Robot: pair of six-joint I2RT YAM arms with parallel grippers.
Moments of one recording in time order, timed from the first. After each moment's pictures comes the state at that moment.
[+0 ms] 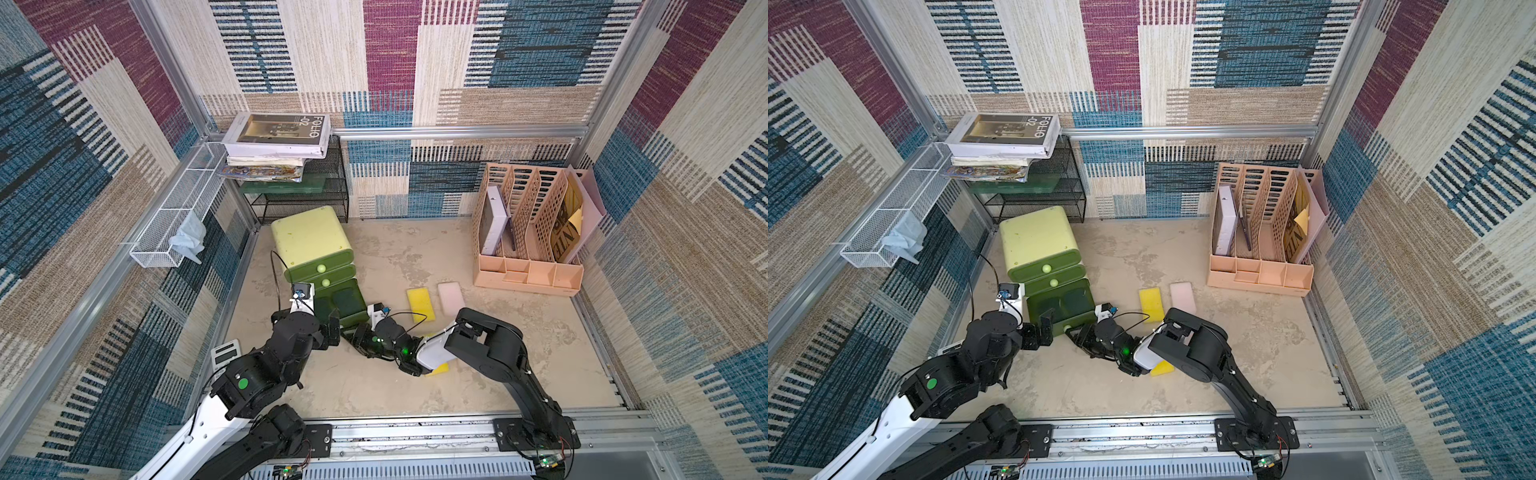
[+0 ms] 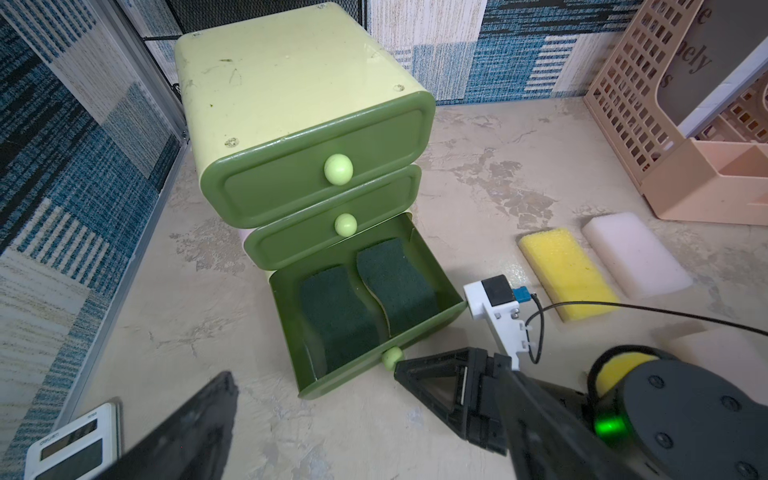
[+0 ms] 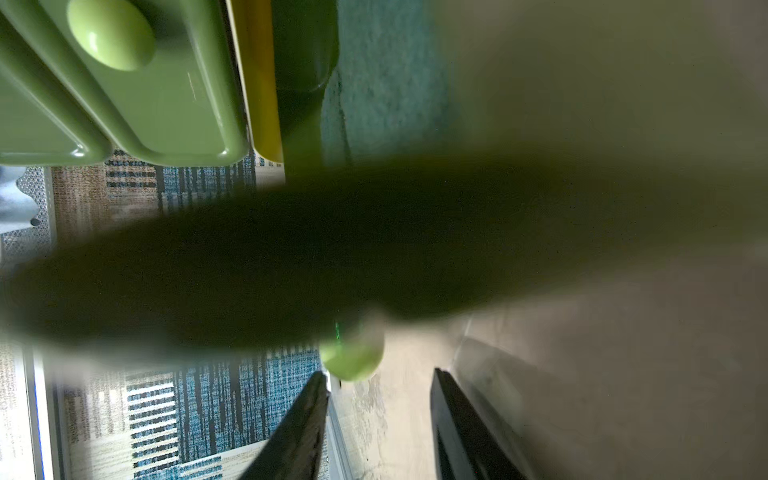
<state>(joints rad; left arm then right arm) -0.71 0.65 0.84 -0.78 -0.55 -0.34 1.10 2.20 1.00 0.89 -0.03 1.41</state>
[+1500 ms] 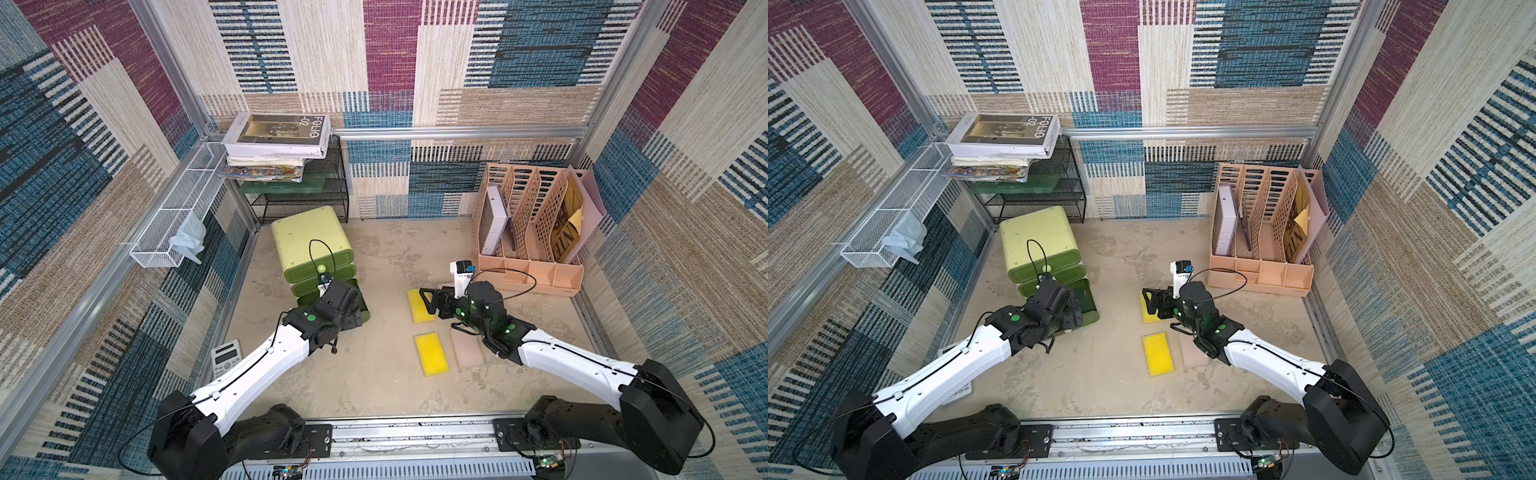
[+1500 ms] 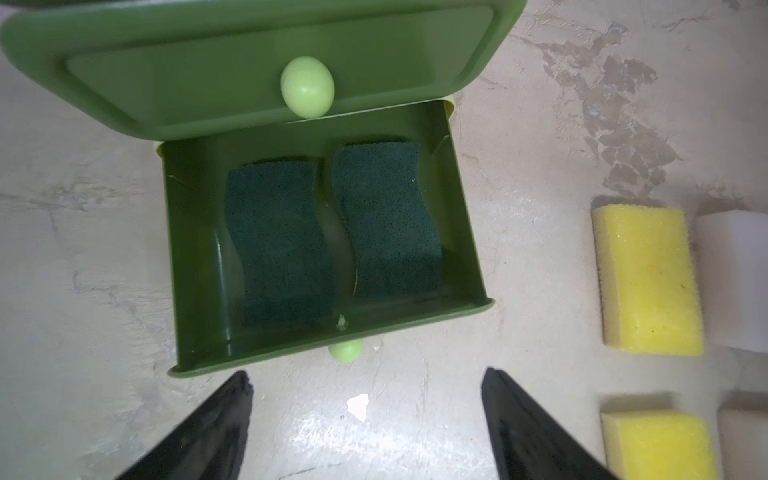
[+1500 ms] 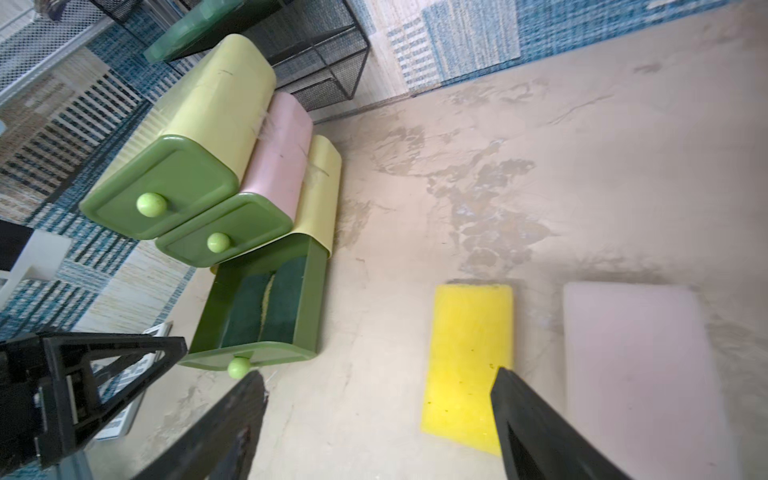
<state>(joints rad) -0.56 1.19 0.88 -0.70 -0.34 -0.71 0.68 1.21 0.62 0.24 0.07 0.53</state>
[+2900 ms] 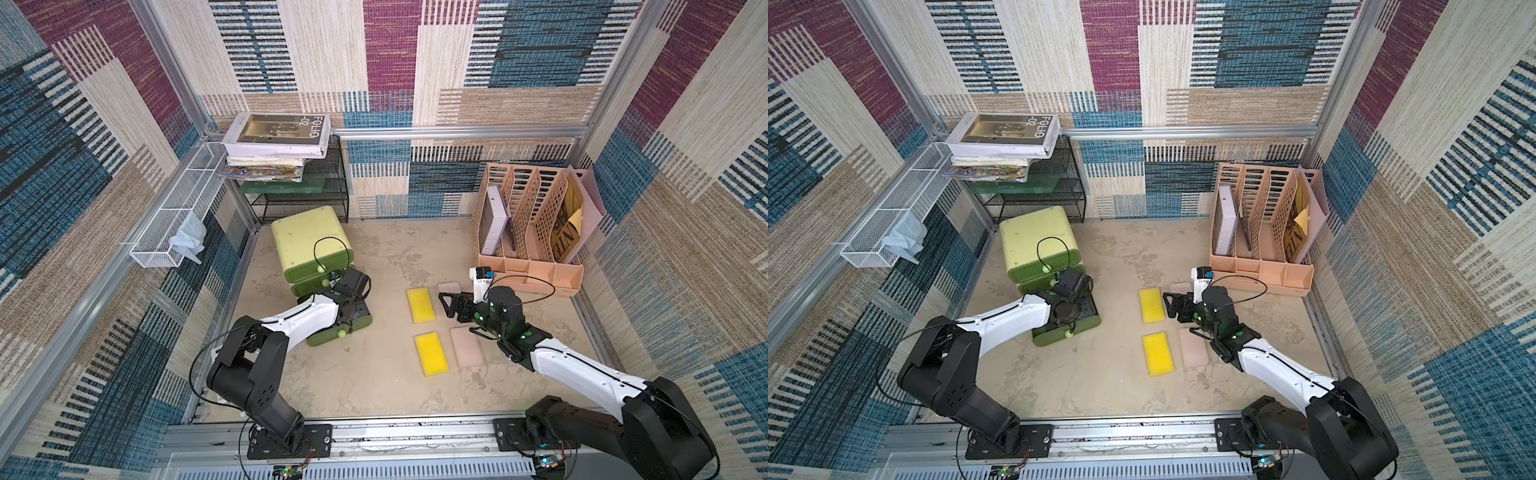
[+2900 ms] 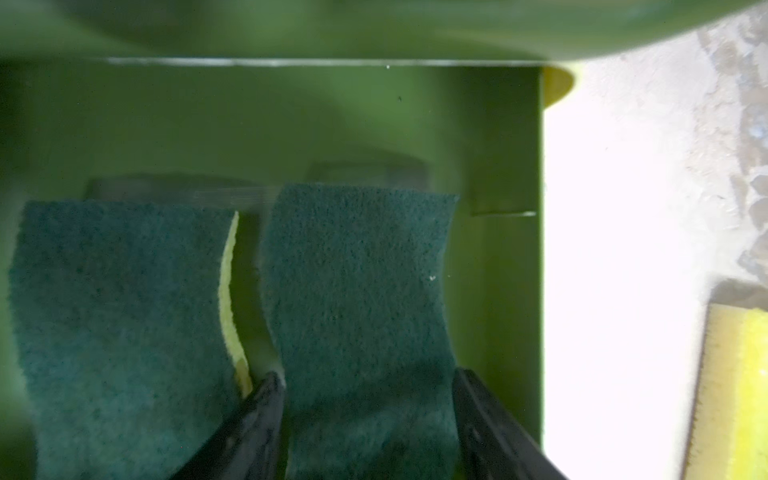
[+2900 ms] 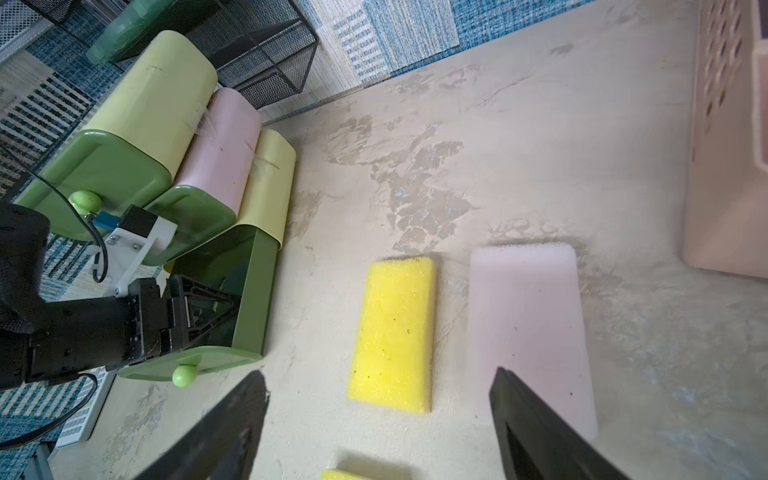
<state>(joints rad) -0.46 1.62 0.95 -0.47 -0.23 -0.79 0.51 1.14 0.49 0.25 -0.05 0.51</state>
